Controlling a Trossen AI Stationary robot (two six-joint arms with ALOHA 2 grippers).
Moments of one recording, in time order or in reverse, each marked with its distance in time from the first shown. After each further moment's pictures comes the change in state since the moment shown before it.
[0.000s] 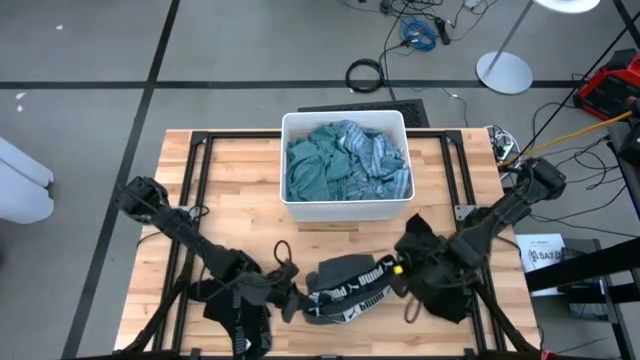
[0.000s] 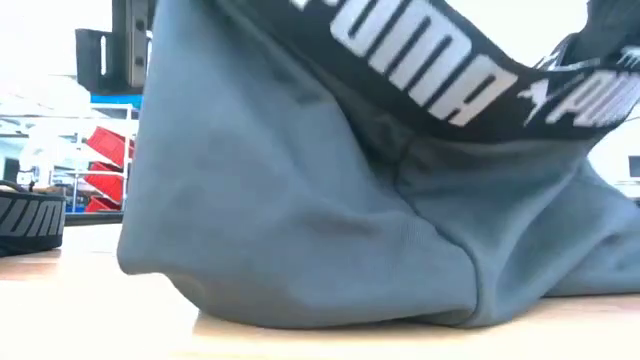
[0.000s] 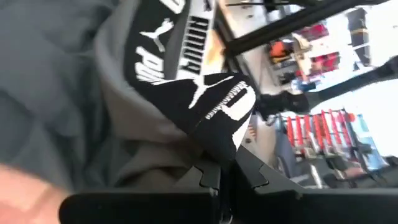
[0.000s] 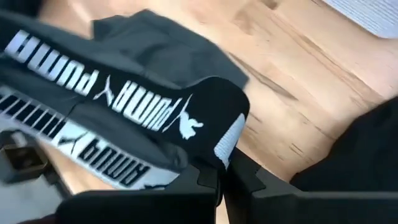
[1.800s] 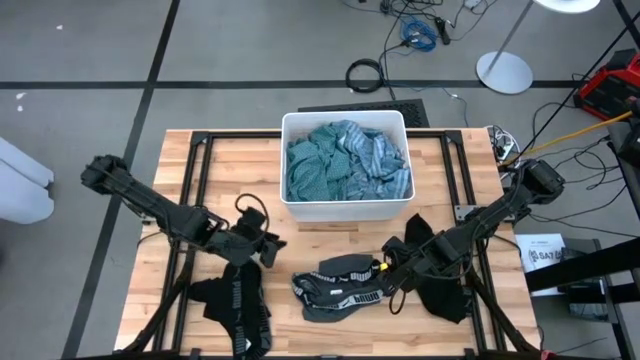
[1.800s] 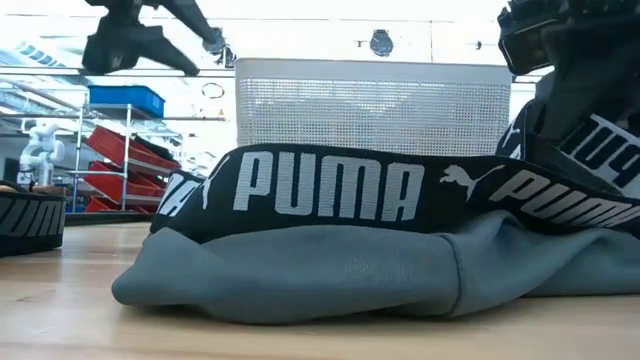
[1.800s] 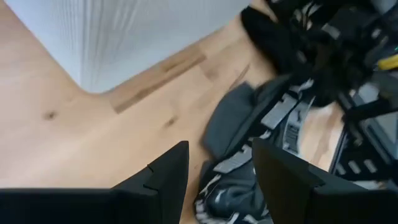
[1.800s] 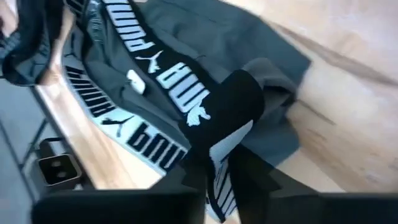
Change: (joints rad) left arm 0.139 -0.465 -0.001 -0.879 -0.220 0.021; right arm -0.090 0.027 -0.248 0.488 -0.127 -0.007
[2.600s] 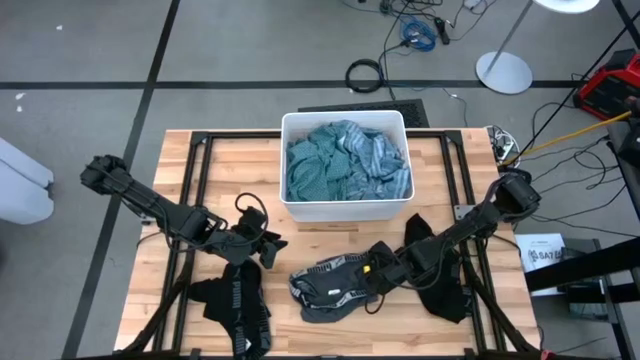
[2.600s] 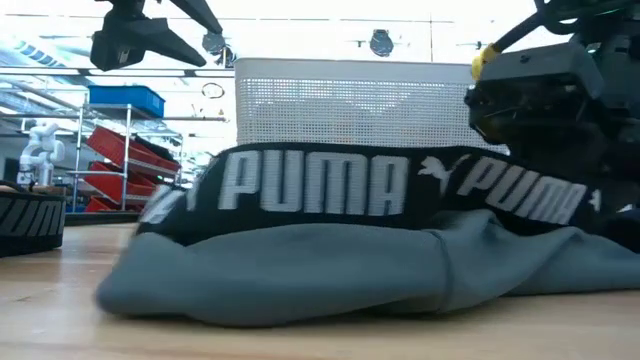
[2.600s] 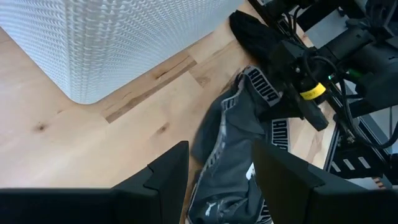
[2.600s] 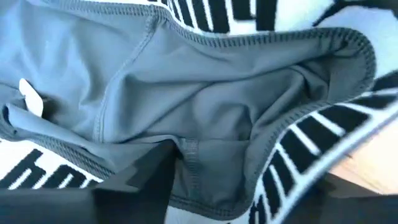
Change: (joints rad) left arm 0.000 -0.006 0.000 0.040 -0.012 0.058; right arm -0.068 0.301 0.023 0.077 -0.046 0.026
